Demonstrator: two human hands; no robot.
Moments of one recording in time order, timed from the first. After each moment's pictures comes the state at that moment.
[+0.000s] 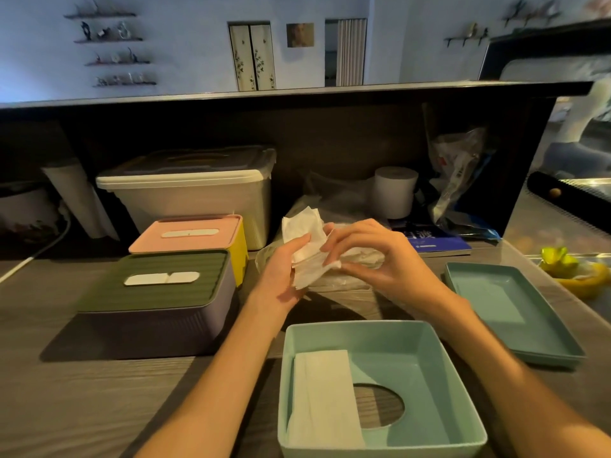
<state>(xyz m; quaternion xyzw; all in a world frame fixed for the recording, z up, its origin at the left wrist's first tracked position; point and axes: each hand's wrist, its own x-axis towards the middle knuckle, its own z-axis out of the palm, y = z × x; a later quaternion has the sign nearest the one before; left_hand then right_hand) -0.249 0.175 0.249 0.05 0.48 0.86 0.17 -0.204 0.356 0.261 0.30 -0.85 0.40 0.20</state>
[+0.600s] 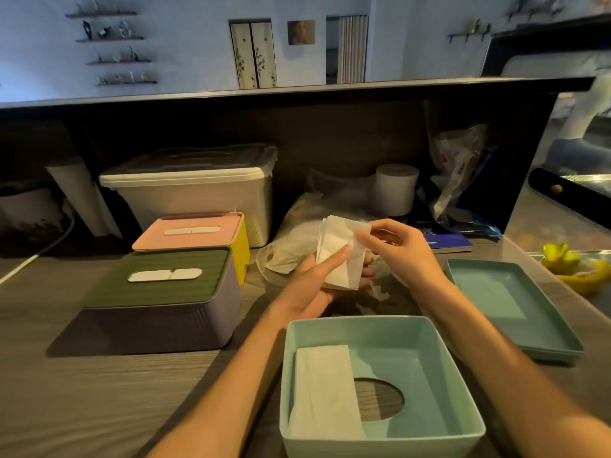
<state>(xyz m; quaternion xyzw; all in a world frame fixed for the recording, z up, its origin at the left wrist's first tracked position) -0.229 0.196 0.233 0.13 0.56 0.79 0.21 -0.217 0.362 0.251 -0.01 -0.76 0.62 0.17</state>
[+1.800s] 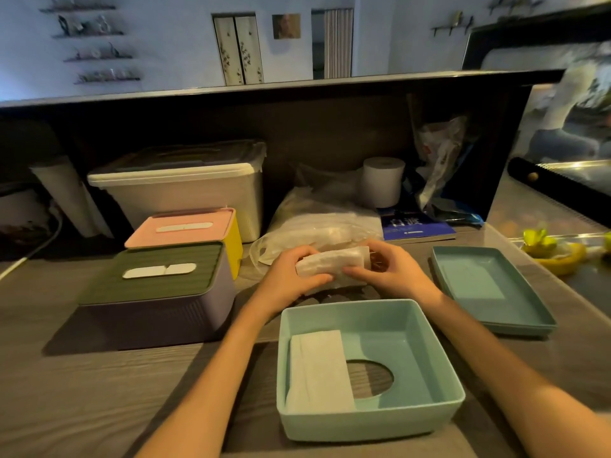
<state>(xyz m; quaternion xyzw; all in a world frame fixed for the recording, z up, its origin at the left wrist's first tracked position) -0.246 0.160 0.214 0.28 0.81 0.51 0.00 -0.201 0.382 0.210 0.09 -0.85 0.51 0.11</state>
